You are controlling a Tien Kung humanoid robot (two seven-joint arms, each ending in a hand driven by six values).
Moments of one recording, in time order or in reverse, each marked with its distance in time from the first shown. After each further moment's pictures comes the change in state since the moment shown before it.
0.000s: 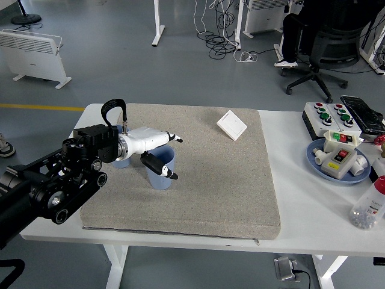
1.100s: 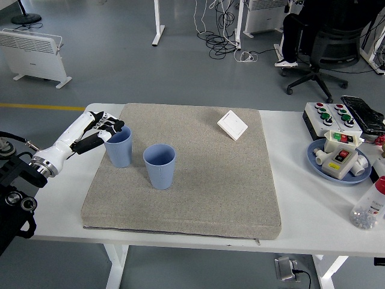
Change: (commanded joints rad) left arm 0.438 0.142 -0.460 -0.363 -0.383 0.255 -0.068; right arm 0.002 0.005 0.024 0.000 -0.006 0.002 0.002
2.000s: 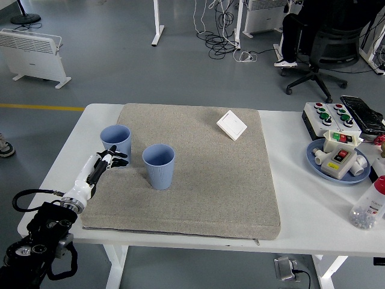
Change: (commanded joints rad) left arm -0.046 -0.248 0.124 0.685 -0.583 0.104 -0.373; right arm 0.002 0.006 -0.027 0.000 -0.005 0.004 0.002
